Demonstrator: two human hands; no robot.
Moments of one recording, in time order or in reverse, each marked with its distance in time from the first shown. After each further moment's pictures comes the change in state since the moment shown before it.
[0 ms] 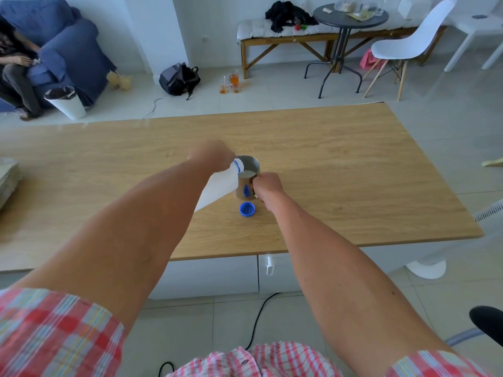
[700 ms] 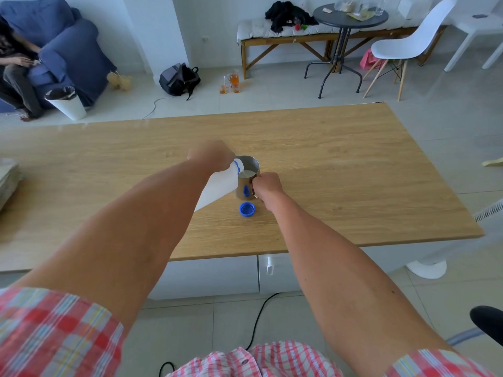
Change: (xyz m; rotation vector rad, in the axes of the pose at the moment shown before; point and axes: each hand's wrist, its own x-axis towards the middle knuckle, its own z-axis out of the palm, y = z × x) left_hand 0.001 0.002 0.000 0.015 -0.005 -0.010; right_hand 0.000 -0.001 0.001 0.011 -0.006 0.009
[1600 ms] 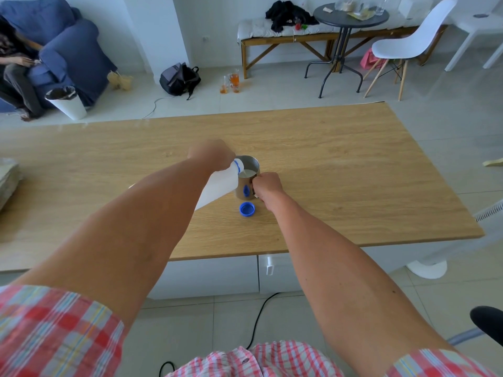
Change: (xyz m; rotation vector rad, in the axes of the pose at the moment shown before) left_hand -0.003 0.002 -0.004 0.009 -0.012 -0.005; right_hand -0.003 -0.003 -0.001 -0.021 0.006 0.014
